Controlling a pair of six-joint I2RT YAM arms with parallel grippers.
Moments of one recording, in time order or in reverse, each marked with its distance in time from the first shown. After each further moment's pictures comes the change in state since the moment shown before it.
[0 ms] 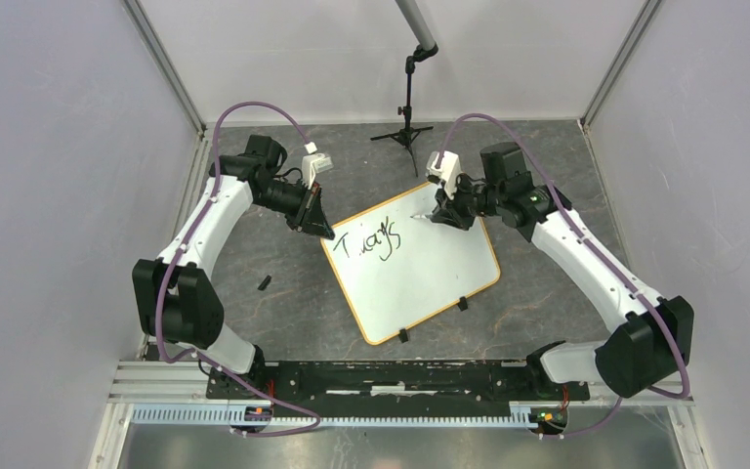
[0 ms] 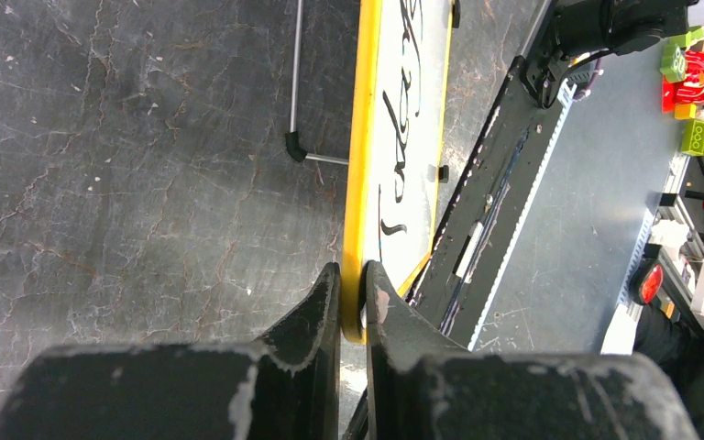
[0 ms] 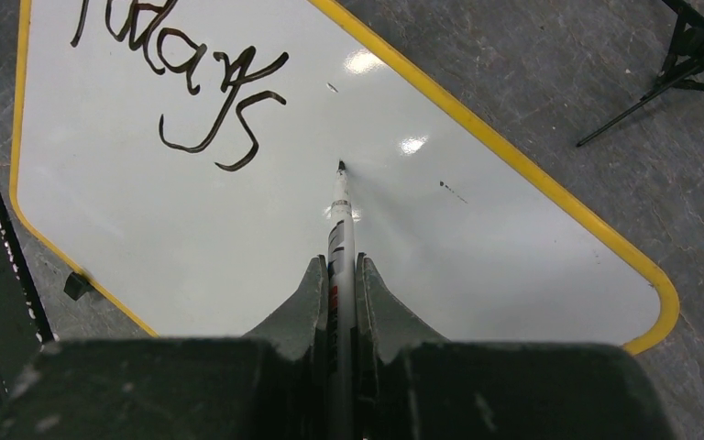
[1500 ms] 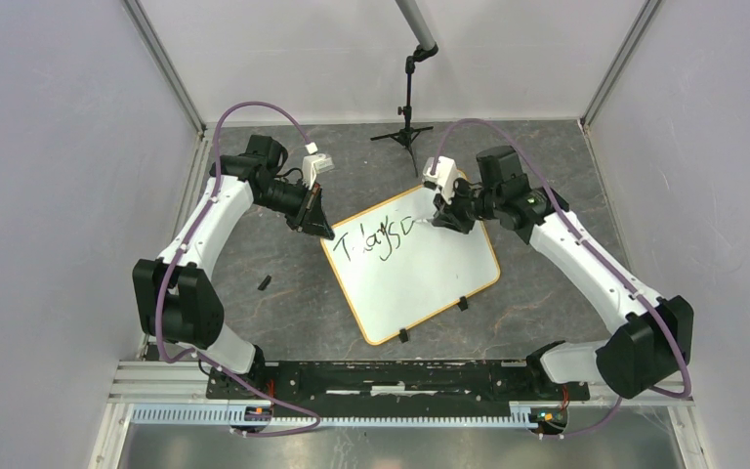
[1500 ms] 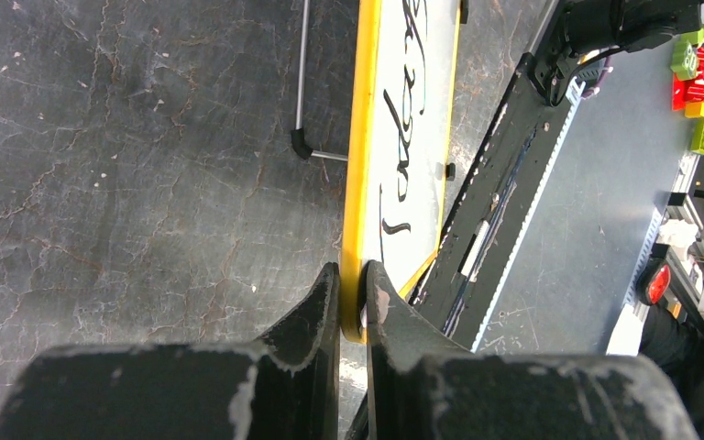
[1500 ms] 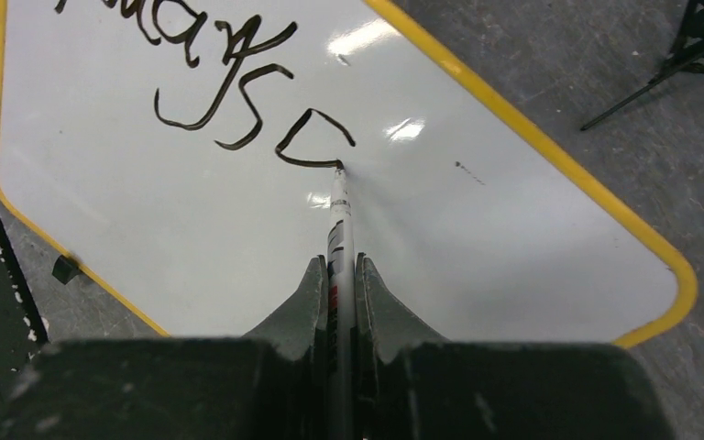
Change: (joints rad) left arm -0.005 0.000 0.001 0.002 -0.017 0.000; right arm 0.026 -0.002 -0.023 -0.023 0.050 -0.027
